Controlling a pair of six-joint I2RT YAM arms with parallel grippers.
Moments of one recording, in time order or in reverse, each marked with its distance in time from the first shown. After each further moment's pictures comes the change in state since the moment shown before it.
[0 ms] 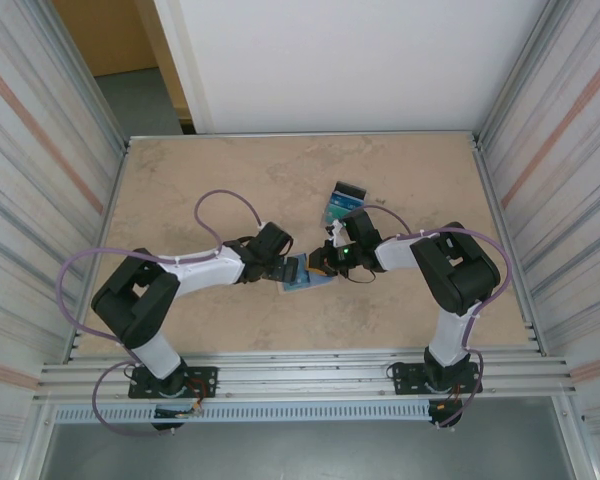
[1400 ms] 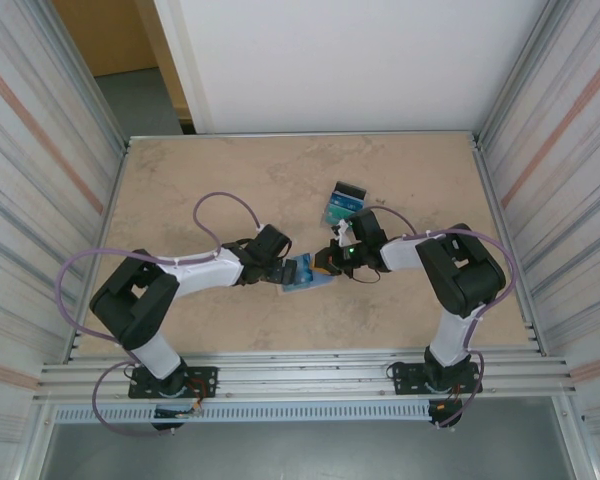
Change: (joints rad) left arm 0.001 -0.010 -0.026 0.005 0.000 0.000; right arm -0.035 -0.029 -0.026 -0.017 -0.021 0.012
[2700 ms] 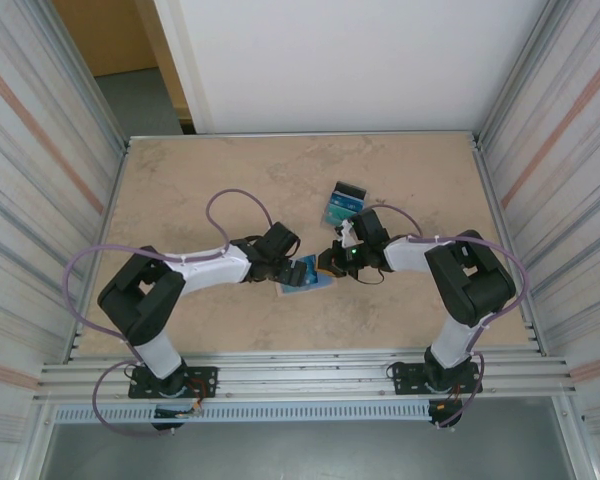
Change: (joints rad) left arm -0.034 0.045 0.073 -0.033 0.056 0.060; right arm 0.011 -0.075 0.000 -0.130 0.071 -0.051
